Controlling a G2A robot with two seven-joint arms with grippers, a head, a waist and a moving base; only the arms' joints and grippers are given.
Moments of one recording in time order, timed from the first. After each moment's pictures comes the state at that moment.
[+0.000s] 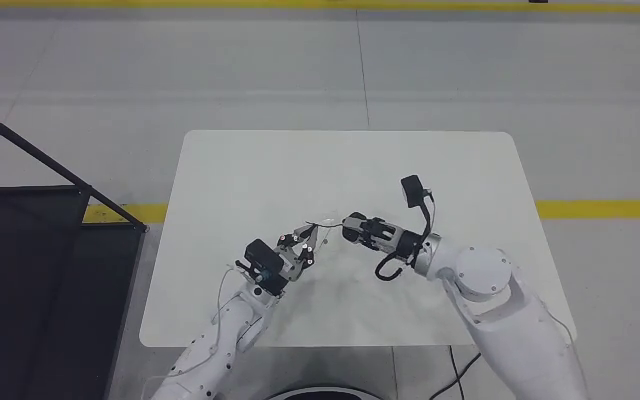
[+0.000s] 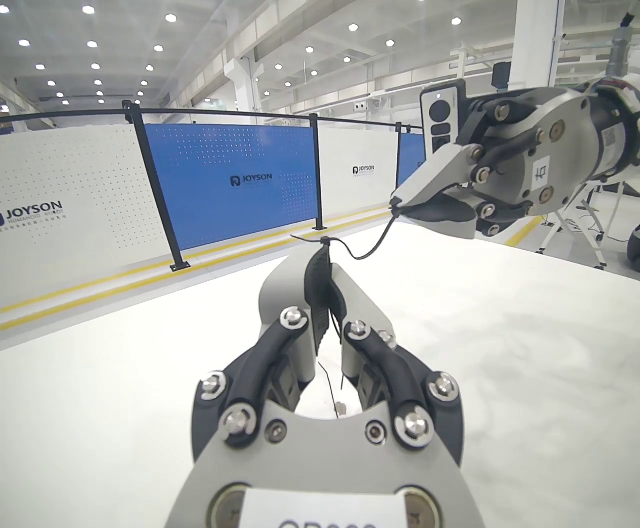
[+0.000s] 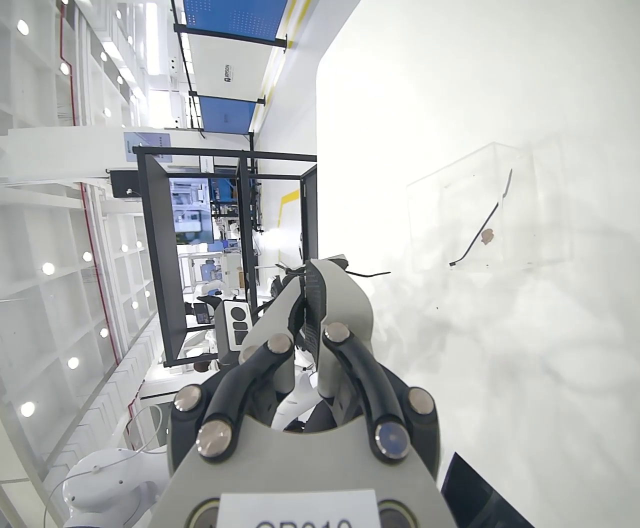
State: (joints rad) left arm 1.31 -1.28 -1.08 -1.41 1.46 -0.18 0.69; right arm -1.10 -1.12 1.14 -1.78 0.17 0.25 0.67
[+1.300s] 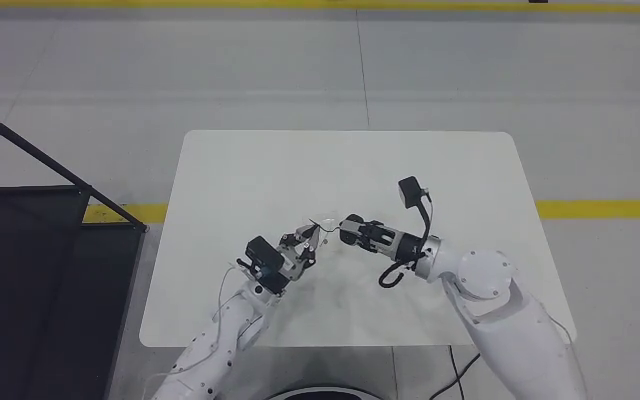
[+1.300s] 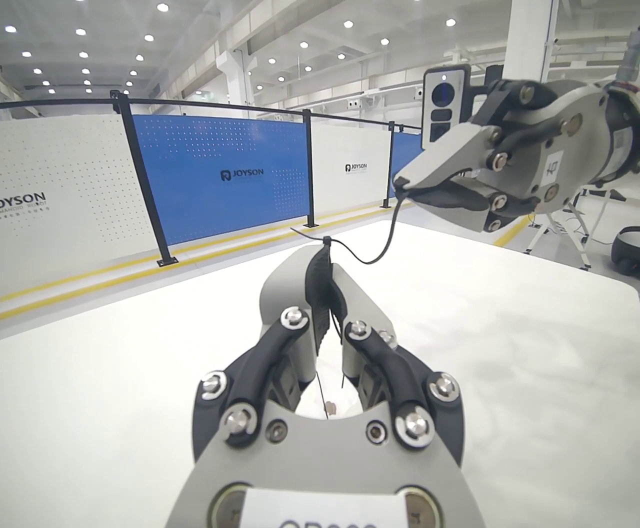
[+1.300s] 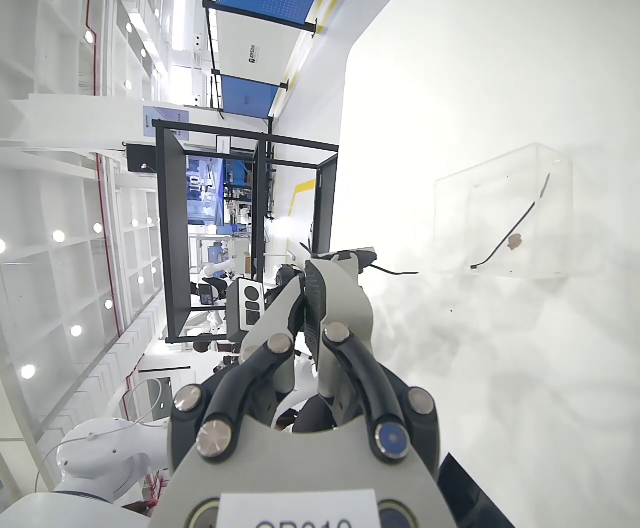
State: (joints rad) left arm 1.30 -1.29 -1.09 -1.39 1.42 -0.24 0.68; right arm -1.10 -1.12 1.14 -1.76 0.16 0.16 0.72
